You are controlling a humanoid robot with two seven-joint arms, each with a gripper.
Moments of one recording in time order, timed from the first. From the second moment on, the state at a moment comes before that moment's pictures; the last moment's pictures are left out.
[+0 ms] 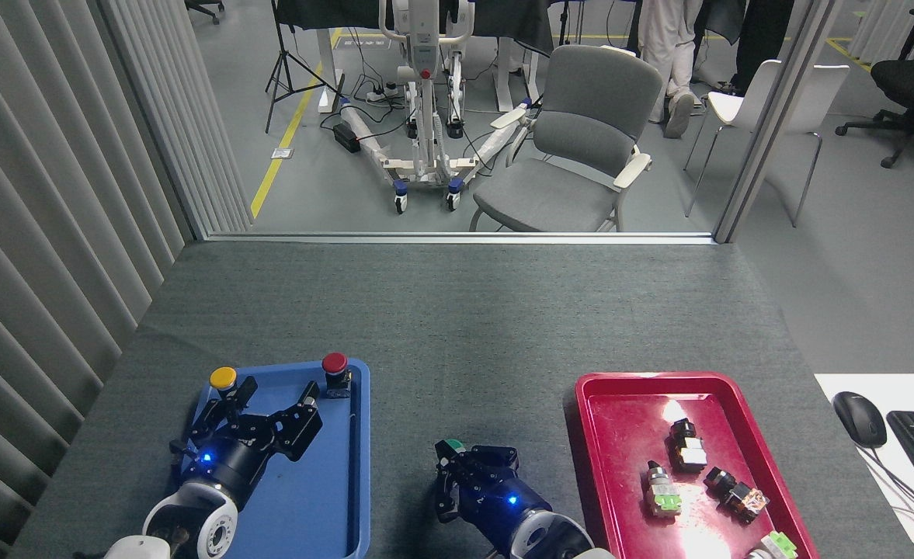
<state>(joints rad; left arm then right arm) -0.19 0.29 -0.23 -1.40 -1.02 -0.06 -0.02 -0.25 0.06 0.49 -1.16 1.47 -0.19 0.11</state>
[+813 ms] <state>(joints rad) -0.14 0.27 -0.19 -1.42 -1.02 -0.07 0.00 -0.24 0.06 0.47 -1.23 1.27 -0.19 0.09</state>
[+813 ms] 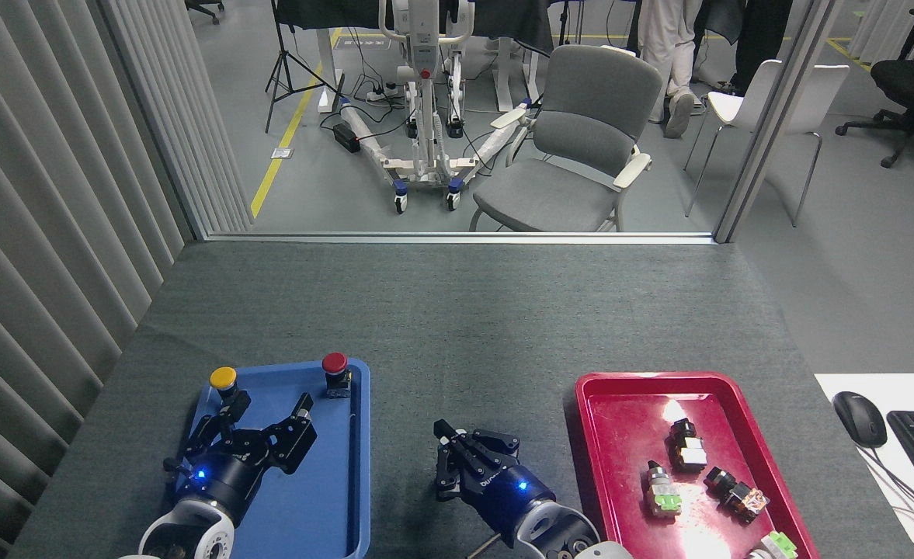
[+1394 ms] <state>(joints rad) -0.14 0.28 -0.27 -1.43 -1.05 0.13 0.02 -0.16 0.05 0.20 -1.26 1.27 -0.18 -0.27</state>
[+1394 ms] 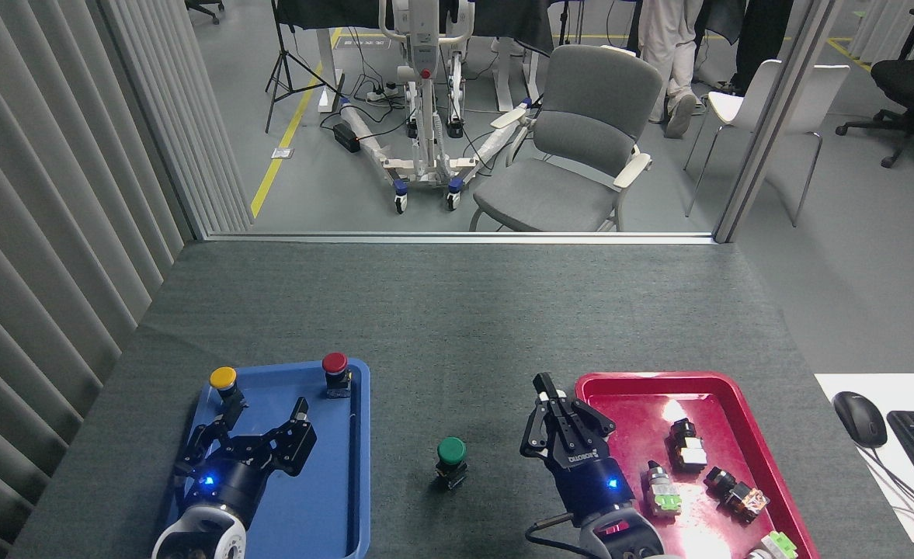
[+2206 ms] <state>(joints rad) -0.14 0.27 -0.28 -1.42 -1.05 0.08 0.03 -0.14 0.05 0.13 -1.26 0.95 -0.12 -0.28</state>
